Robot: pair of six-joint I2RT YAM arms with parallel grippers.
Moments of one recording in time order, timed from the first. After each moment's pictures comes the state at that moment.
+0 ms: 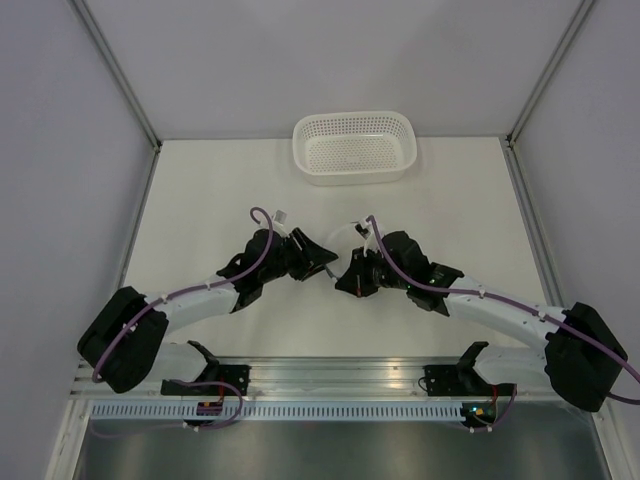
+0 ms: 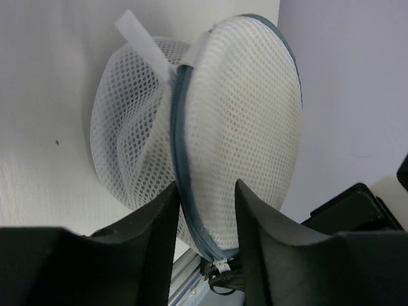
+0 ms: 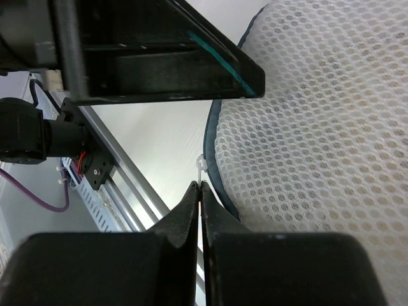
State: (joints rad) left arm -0.67 1.32 0.54 0.38 0.20 -1.20; right arm 0.80 1.21 0.65 0.02 -0.29 0.58
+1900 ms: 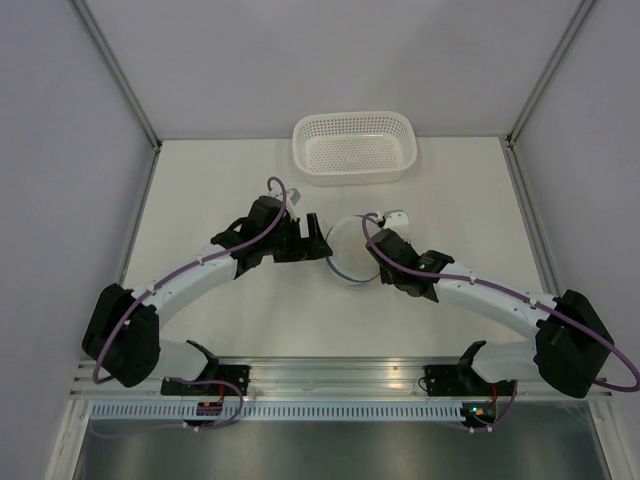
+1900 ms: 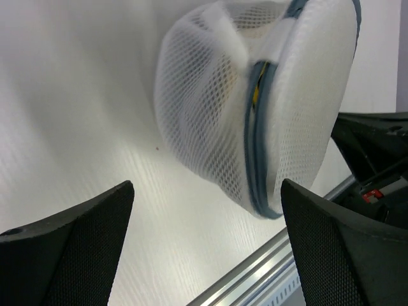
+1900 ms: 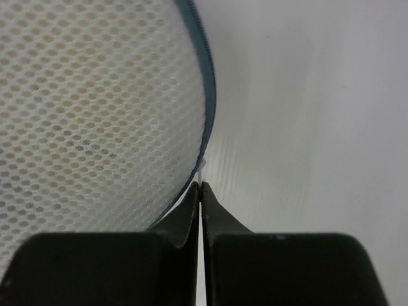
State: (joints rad) left arm -0.59 1.42 0.92 -0.24 0.28 -0.59; right arm 0.81 1.31 0.83 -0.48 0.53 0.50
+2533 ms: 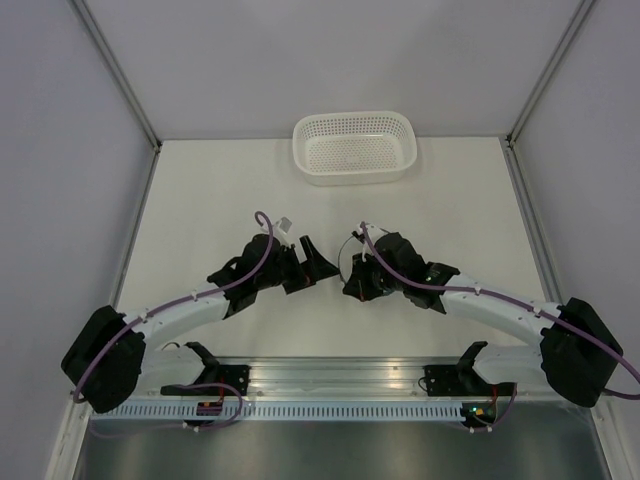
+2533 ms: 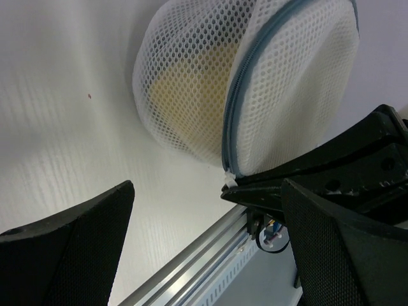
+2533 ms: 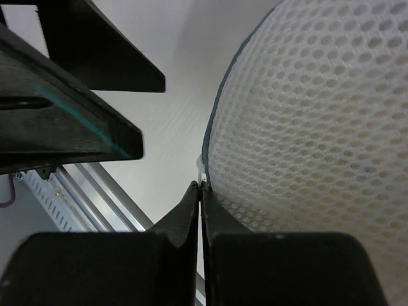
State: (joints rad) left arm -0.70 1.17 0.55 0.09 0.22 -0.99; right arm 0.81 1.23 0.67 -0.12 -0.21 0.48
